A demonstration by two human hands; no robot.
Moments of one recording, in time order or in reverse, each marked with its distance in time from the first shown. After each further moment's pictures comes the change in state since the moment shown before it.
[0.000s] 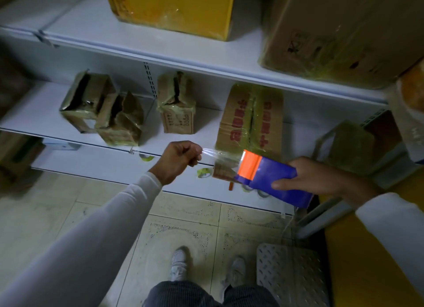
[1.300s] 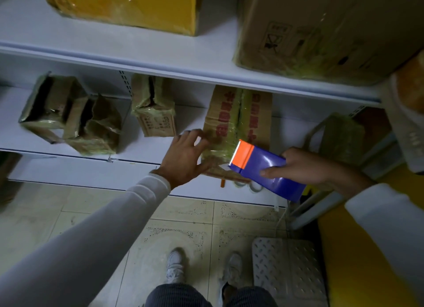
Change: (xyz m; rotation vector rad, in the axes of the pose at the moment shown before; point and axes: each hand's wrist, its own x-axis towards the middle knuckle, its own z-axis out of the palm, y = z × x) left_hand 0.055 -0.011 0.044 1.120 -0.044 0.648; right_hand 0.024 0.003 -0.027 -0.013 0.050 0.231
